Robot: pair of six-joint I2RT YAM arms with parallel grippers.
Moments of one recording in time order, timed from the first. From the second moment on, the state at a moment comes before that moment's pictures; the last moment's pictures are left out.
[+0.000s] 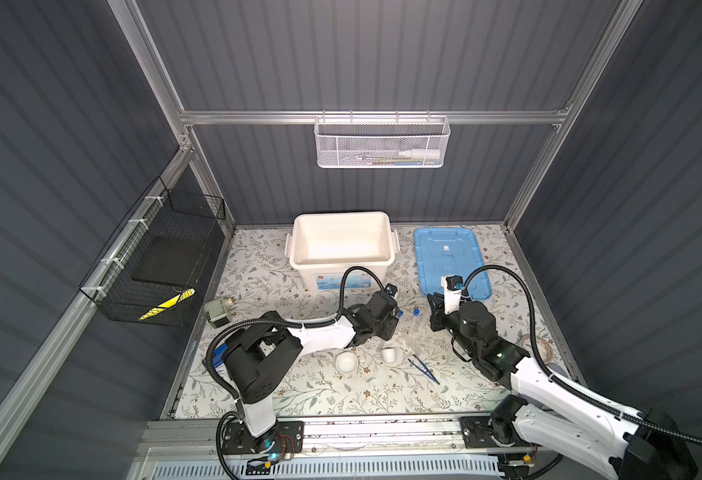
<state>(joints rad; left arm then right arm) -0.94 1.78 1.02 -0.09 -0.14 -0.27 0.64 0.93 0.46 0.15 0.28 0.20</state>
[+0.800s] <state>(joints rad) -0.94 1.78 1.01 -0.09 -0.13 -0.27 0.67 0.96 0.46 0.12 0.26 0.15</state>
